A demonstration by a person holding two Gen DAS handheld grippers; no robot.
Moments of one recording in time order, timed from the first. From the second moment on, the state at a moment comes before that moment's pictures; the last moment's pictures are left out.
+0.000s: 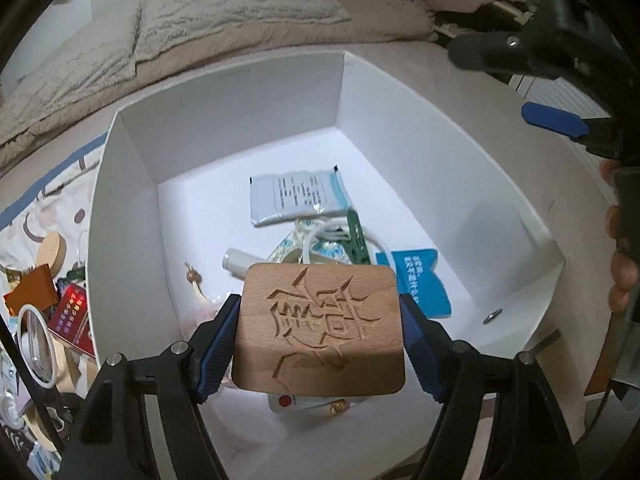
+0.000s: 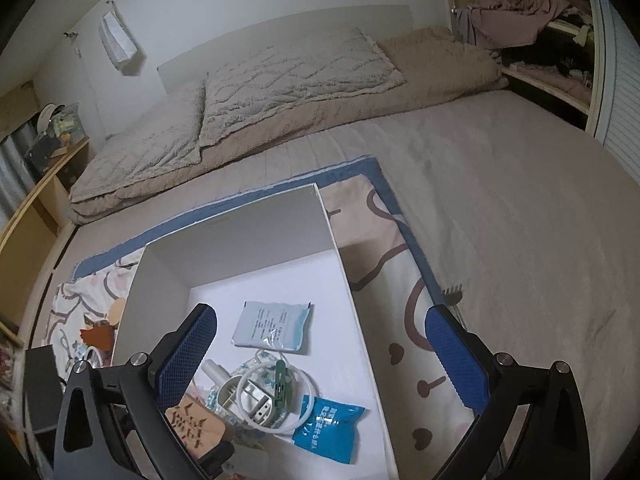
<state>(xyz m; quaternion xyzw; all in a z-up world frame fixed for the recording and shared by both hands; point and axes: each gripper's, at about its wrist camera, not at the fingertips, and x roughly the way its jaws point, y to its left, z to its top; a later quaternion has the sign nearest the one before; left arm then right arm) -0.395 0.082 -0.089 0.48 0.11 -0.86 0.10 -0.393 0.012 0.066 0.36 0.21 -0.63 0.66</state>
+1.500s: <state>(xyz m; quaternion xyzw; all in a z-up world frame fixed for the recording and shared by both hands) -0.391 0.082 -0.090 0.48 0.12 -0.86 0.13 -0.386 0.015 0.050 0.37 0.21 -0.61 0.66</state>
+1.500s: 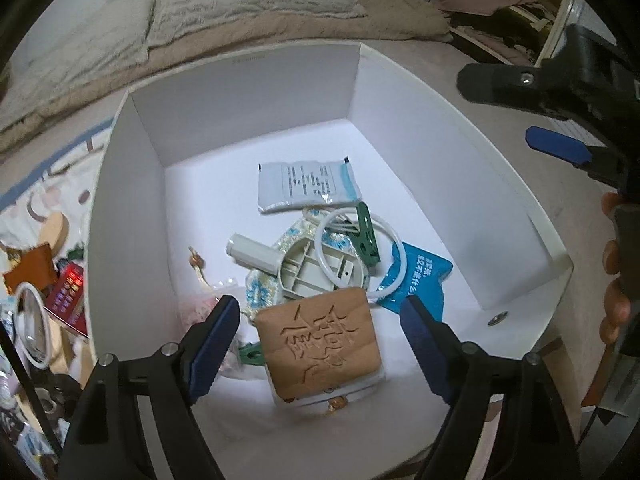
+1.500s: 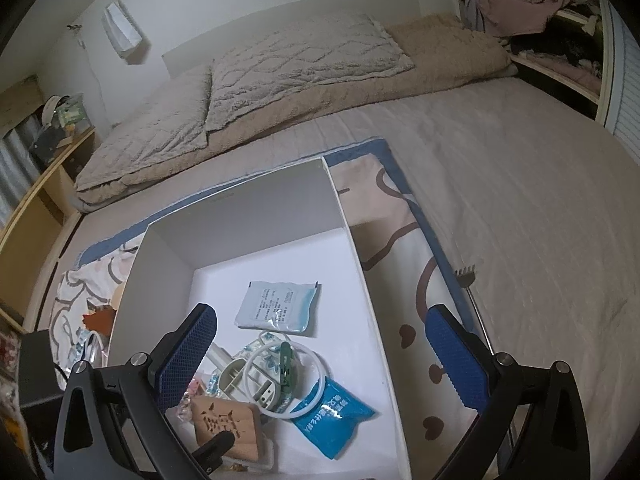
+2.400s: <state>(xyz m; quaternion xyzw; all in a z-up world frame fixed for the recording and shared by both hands) -0.357 0.055 -0.034 0.37 0.11 -0.90 0.18 -0.356 0.041 0.080 0.28 0.21 -0.62 0.70</state>
